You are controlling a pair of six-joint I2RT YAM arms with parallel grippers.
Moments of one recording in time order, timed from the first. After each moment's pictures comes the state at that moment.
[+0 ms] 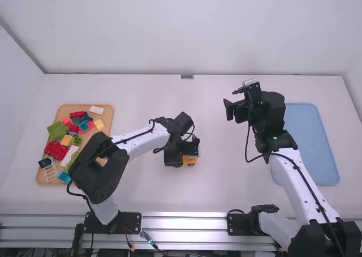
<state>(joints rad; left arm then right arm) -0.63 1.80 1.11 -0.79 0.13 0.83 0.12 1.18 0.81 -0.04 -0.22 -0.16</state>
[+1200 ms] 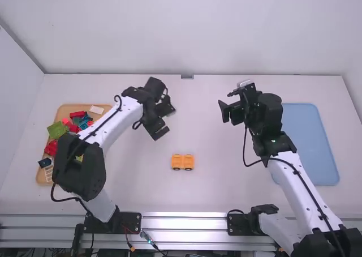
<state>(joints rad) -0.30 1.74 1.38 -0.99 -0.05 0.48 0.18 1.15 0.81 -0.06 -0.22 -0.16</state>
